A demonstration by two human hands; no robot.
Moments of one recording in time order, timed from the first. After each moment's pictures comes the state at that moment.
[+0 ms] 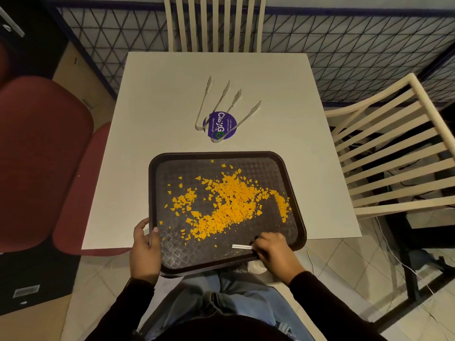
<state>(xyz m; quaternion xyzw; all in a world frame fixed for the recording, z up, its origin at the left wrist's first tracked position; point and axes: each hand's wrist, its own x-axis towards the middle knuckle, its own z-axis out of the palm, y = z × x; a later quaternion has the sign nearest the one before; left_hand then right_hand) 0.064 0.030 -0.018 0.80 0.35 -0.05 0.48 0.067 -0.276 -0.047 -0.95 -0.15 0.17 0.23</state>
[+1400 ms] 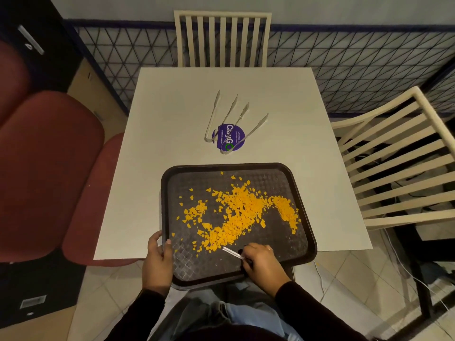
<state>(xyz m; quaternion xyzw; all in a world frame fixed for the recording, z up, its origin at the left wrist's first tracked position) 0.064 0.036 -0.019 0.80 0.33 -0.08 0.49 0.073 -0.212 -0.024 -0.93 -0.12 0.21 0.28</state>
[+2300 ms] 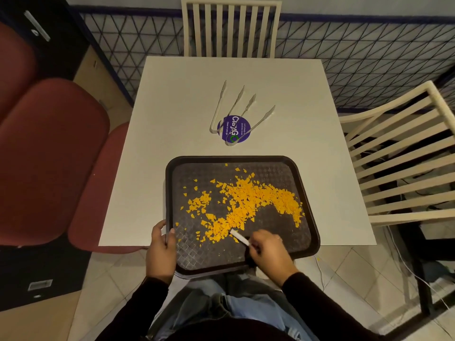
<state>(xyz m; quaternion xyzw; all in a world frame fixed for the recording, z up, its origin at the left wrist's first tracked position) 0.062 0.036 -0.021 0.80 0.32 -0.07 0.49 0.079 -0.217 -0.010 -0.93 -0.06 0.21 0.30</state>
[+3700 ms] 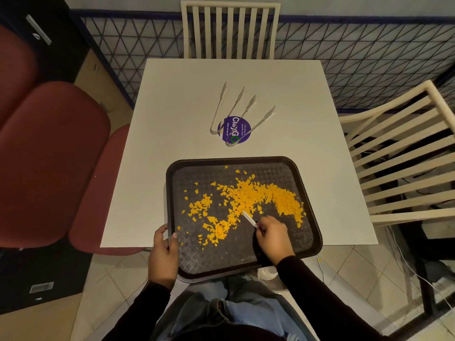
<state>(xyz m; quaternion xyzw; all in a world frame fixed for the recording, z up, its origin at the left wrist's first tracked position) 0.055 0.033 -0.018 0.79 0.33 -0.08 0.51 0.109 -0.218 -0.033 -0.94 0.04 0.16 0.29</state>
